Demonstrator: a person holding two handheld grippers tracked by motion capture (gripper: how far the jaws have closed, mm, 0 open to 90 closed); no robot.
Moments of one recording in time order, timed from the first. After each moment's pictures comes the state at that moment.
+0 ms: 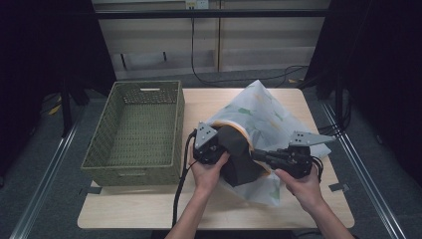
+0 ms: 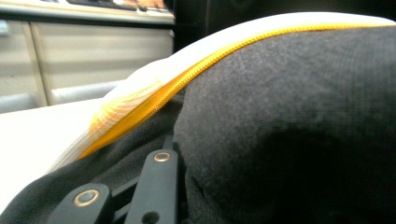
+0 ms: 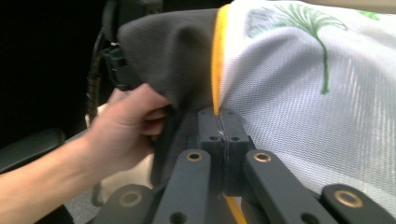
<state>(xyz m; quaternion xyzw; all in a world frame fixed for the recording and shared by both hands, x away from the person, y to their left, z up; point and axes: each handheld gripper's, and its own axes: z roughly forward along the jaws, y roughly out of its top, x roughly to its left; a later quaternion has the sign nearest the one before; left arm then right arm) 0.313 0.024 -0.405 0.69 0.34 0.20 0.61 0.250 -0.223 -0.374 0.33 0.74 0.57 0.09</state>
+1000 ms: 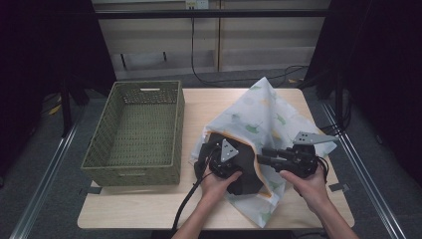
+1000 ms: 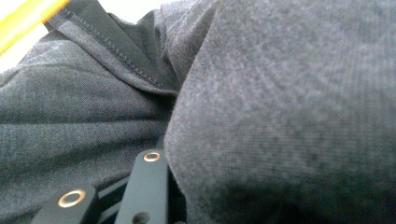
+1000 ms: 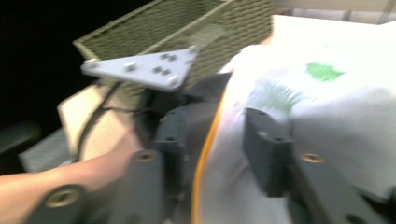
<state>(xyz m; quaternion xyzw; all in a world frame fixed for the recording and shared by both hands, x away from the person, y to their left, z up) 0.318 -0.020 -0.492 0.80 0.28 0.16 0.50 0.259 -0.244 -0.388 0.39 0.75 0.53 0.10</state>
